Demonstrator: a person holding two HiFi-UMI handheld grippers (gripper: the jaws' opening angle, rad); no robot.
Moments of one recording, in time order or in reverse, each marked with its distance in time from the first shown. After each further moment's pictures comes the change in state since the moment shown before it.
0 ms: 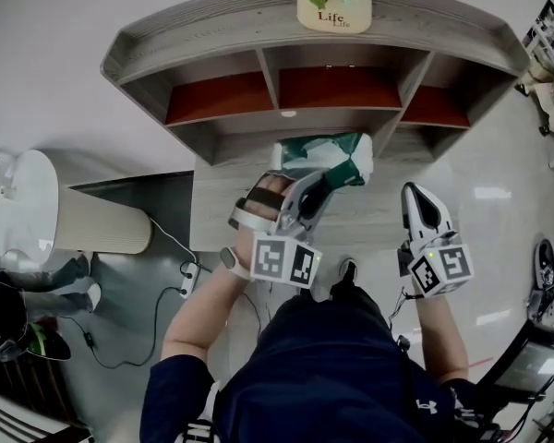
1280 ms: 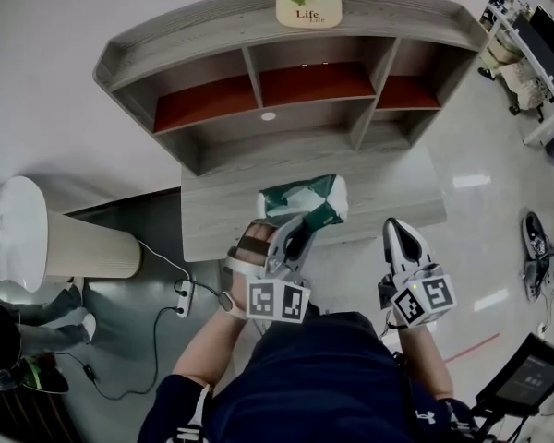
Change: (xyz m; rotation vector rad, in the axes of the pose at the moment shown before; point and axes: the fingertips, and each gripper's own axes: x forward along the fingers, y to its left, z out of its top) left arm -0.084 -0.085 -0.007 -0.088 -0.019 -0.065; right arm -0.091 0.077 -0.035 0.118 0.022 -0.118
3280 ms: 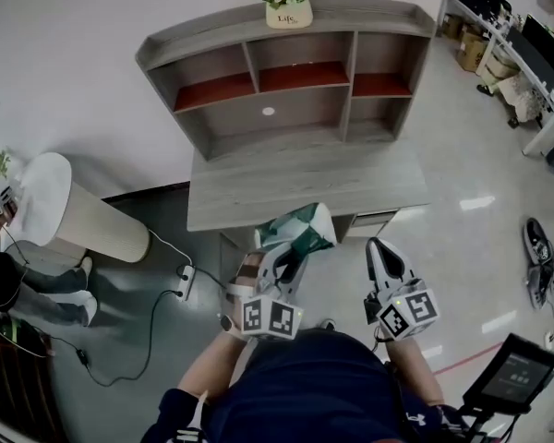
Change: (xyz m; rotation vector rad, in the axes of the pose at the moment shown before) left arm -0.137 -0.136 0.090 -0.206 0.049 0.034; right arm -0.190 0.053 -0.020 0.037 -0.076 0.125
